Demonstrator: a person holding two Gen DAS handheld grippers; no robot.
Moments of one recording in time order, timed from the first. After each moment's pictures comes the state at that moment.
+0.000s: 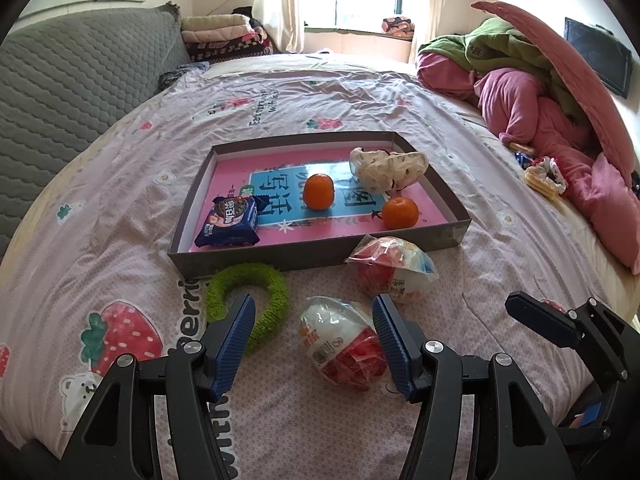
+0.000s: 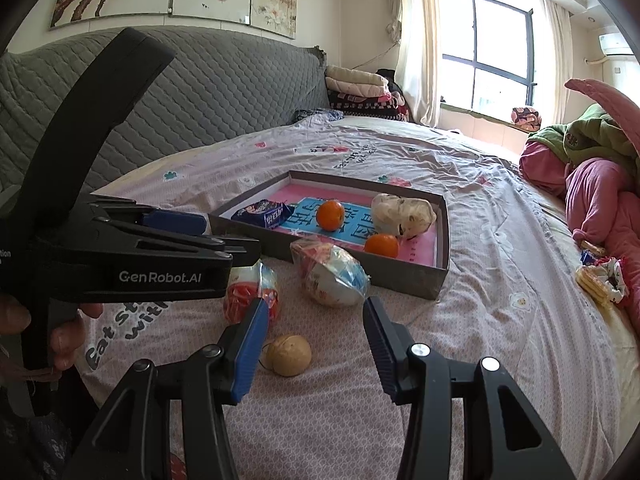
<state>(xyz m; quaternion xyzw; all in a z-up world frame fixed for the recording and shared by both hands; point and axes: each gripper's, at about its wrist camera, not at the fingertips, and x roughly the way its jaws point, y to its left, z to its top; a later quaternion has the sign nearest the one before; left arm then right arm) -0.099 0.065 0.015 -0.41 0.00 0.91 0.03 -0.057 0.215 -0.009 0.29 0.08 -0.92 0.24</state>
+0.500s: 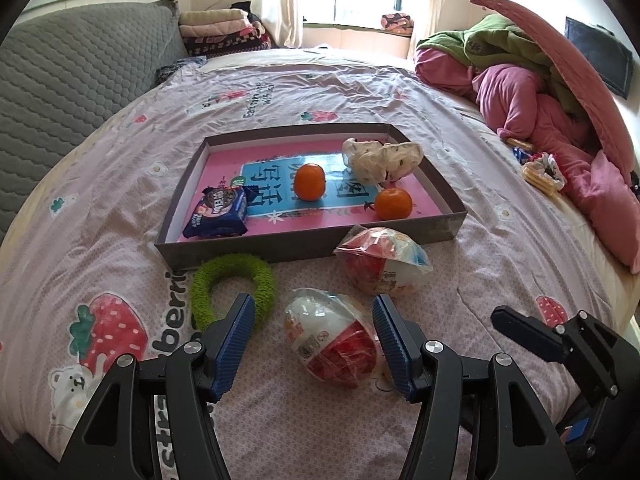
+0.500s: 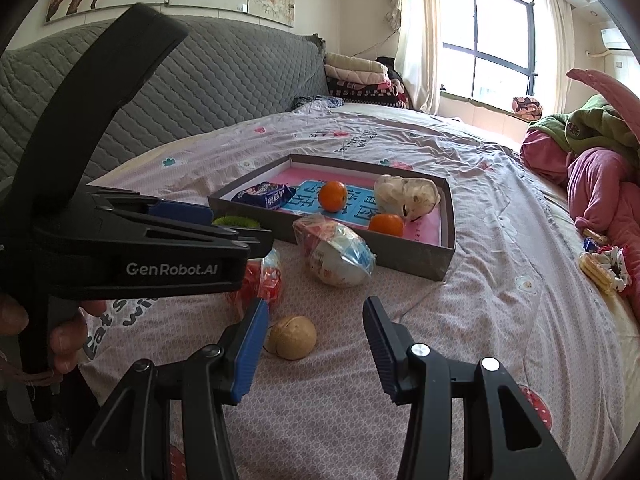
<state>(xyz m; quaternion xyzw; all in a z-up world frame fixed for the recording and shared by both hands) -0.101 0.073 0.007 -0.41 0.00 0.91 0.03 -0.058 0.213 -0.021 0.31 0.09 -0.92 0.24</state>
